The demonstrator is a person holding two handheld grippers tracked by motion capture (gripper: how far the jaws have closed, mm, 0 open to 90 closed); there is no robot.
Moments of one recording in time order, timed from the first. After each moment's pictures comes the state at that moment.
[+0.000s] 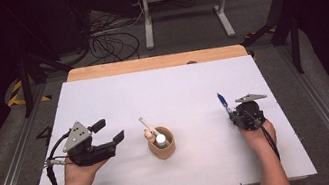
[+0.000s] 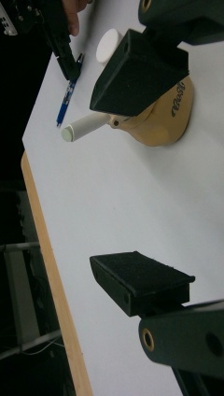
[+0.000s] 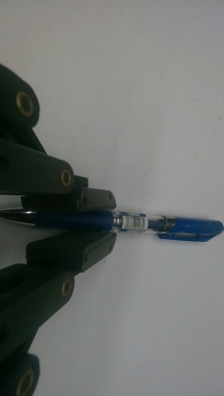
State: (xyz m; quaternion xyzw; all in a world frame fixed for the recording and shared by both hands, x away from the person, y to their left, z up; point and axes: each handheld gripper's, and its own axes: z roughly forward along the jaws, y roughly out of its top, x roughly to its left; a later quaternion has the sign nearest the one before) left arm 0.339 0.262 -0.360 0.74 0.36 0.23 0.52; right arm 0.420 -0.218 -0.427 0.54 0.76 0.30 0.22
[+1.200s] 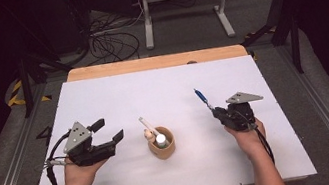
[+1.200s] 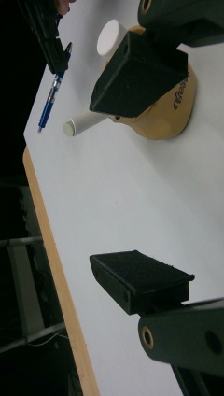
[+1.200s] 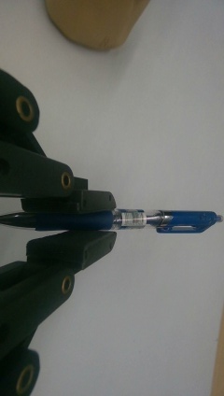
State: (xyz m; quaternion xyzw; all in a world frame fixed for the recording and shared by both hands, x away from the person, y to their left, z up) left arm 0.339 0.262 -0.361 0.74 0.36 0.24 0.52; right arm 0.402 -0.180 -0.395 0.45 0.76 0.42 0.20
